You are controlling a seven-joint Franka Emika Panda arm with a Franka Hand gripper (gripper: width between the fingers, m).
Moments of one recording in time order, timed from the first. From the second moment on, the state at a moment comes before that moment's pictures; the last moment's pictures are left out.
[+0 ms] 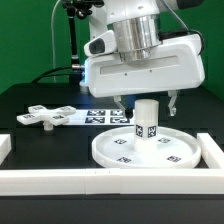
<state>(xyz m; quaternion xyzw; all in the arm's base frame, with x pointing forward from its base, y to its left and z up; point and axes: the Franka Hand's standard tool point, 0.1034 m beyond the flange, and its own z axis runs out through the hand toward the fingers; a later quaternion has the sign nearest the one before) 0.545 0.041 0.070 -0.97 0.21 -0.02 0.09</state>
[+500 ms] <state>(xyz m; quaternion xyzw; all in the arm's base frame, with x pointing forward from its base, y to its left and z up) 0.549 0.045 0.072 -1.00 -0.05 -0.04 0.05</state>
